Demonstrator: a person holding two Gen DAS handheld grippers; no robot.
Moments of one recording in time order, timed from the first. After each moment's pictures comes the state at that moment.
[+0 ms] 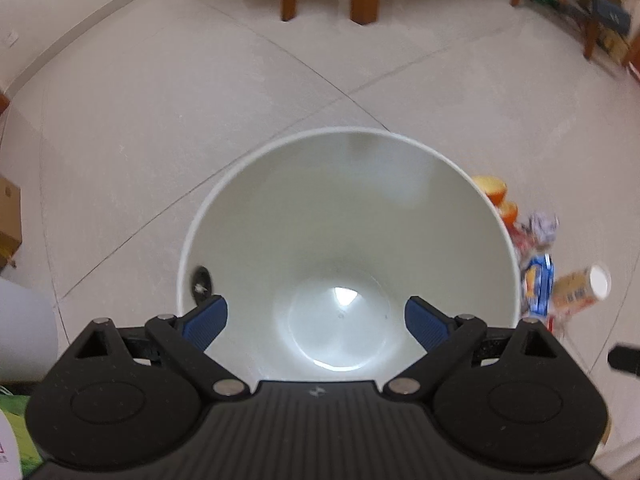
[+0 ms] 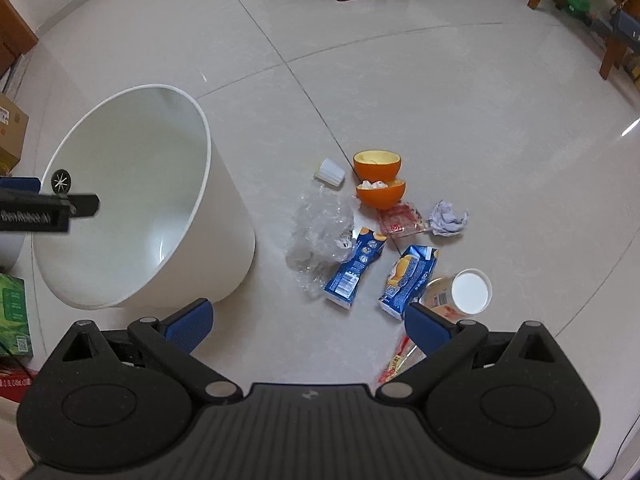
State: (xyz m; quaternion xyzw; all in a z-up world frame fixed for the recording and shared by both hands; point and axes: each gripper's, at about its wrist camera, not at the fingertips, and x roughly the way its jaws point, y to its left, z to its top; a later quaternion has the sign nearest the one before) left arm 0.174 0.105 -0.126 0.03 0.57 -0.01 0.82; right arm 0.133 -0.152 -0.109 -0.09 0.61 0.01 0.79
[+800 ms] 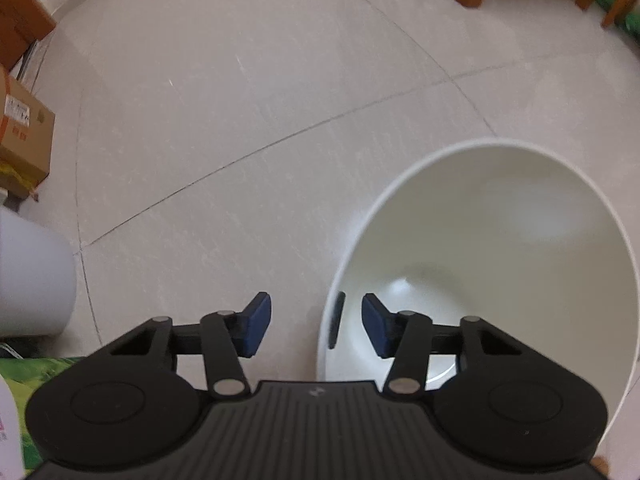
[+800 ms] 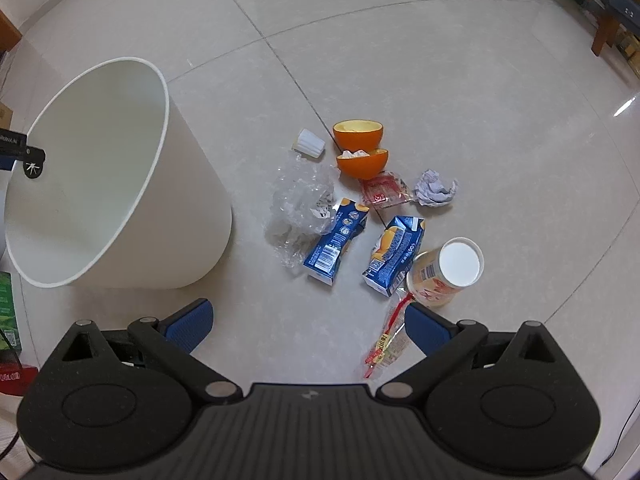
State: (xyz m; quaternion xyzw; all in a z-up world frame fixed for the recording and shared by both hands) left arm 0.228 0.184 -0.169 0.00 0.62 0.07 0.78; right arm 0.127 -0.178 -0.133 -0.09 0.63 -0.01 0.77
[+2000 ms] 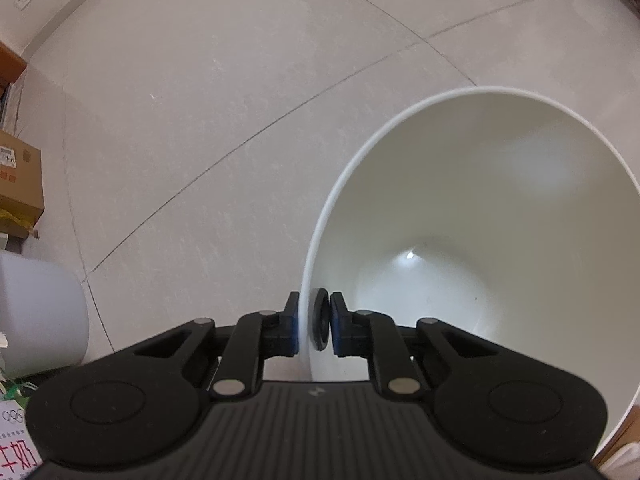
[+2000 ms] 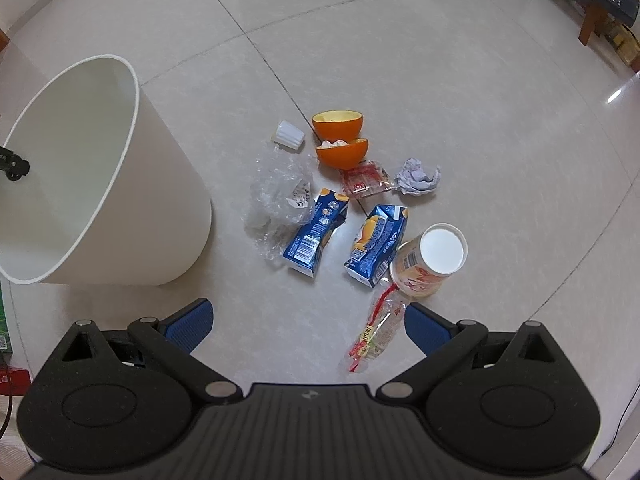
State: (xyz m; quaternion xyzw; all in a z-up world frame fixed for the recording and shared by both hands) left arm 0.228 0.175 -0.167 0.06 0.64 0.04 0.76; right arm 0.122 -0.194 -0.140 -0.08 0.63 -0.02 0.77
